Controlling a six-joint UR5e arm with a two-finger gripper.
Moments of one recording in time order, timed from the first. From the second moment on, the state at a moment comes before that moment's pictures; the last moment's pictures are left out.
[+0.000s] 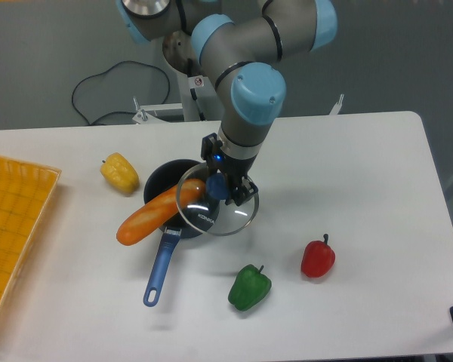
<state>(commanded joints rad) 2.47 -1.72 -1.75 -1.32 1.36 1.39</state>
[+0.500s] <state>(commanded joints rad) 2.39 -1.70 -1.82 -1.23 1.35 1.25</state>
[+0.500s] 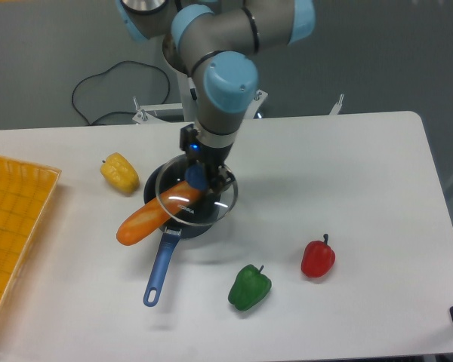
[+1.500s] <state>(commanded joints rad) 2.40 -1.68 -1.88 -1.19 1.31 1.26</state>
